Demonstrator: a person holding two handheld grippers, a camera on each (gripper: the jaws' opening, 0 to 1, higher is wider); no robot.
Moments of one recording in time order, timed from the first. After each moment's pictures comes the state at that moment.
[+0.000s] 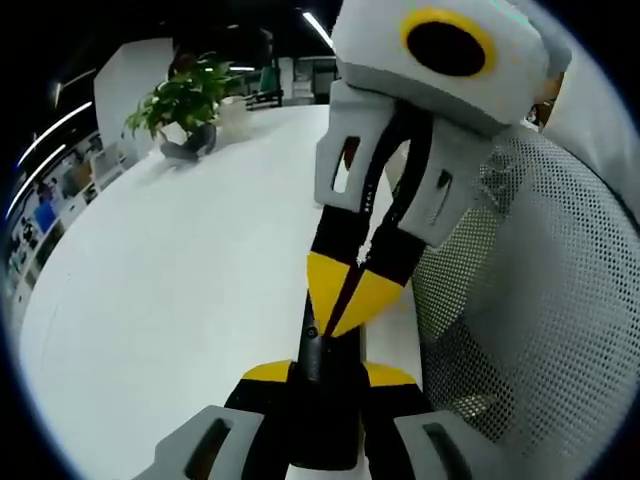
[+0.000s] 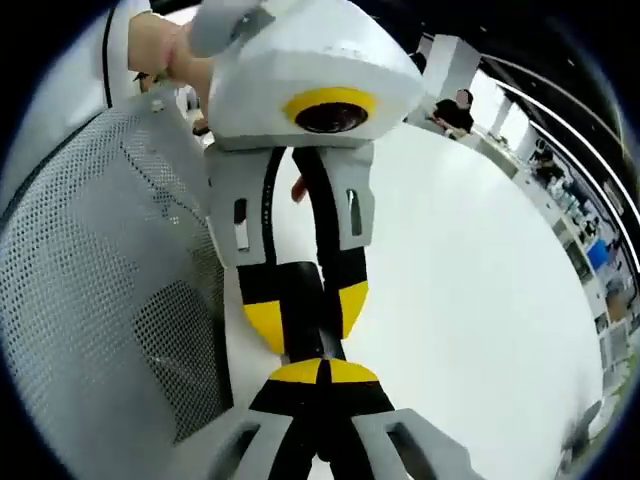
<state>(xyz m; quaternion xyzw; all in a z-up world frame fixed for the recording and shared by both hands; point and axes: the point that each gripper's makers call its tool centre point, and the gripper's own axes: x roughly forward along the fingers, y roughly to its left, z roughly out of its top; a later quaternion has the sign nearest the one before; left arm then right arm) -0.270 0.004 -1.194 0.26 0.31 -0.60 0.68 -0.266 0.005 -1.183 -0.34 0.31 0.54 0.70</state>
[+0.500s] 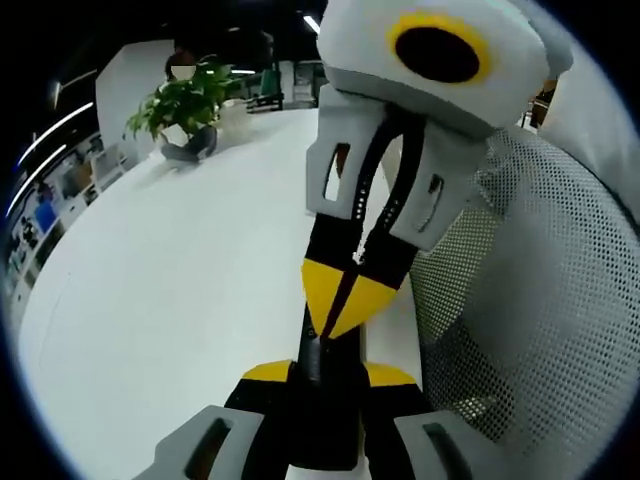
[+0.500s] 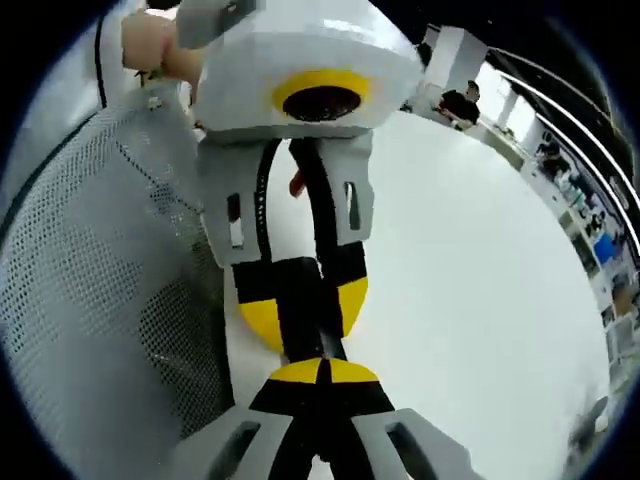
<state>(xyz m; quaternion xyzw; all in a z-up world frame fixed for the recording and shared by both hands) -0.271 0.003 -1.195 0.26 0.30 -0.61 0.69 -0.270 0.003 -1.183 -0.28 0.36 0.55 0.70</state>
